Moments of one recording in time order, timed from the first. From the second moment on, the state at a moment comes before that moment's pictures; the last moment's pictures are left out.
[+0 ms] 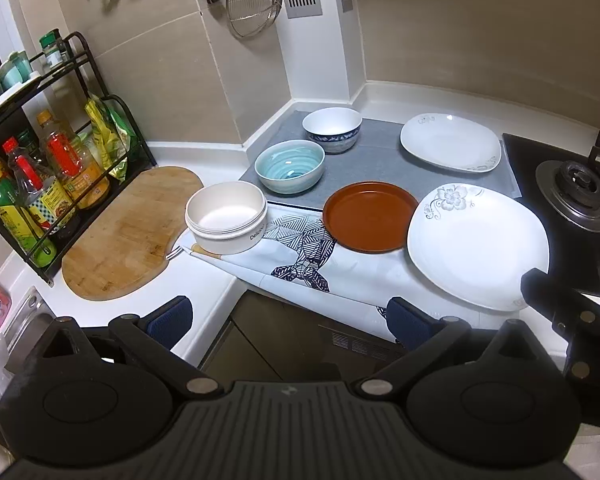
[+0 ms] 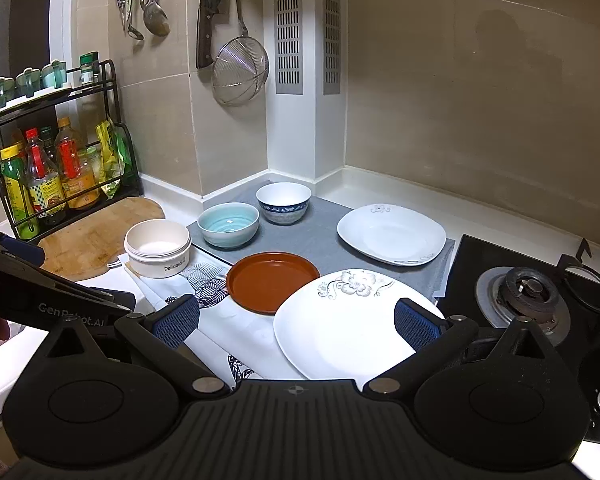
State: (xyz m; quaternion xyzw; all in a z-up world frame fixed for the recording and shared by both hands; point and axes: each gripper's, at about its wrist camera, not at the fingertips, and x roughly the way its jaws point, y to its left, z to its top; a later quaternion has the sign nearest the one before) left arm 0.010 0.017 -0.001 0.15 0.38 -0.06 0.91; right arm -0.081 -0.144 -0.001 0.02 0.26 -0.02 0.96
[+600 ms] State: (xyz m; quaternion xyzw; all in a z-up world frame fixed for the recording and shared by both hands) left arm 0.008 0.010 -0.001 0.15 0.37 -0.07 0.91; right arm -0.084 -0.146 0.000 0.01 0.26 -0.03 0.97
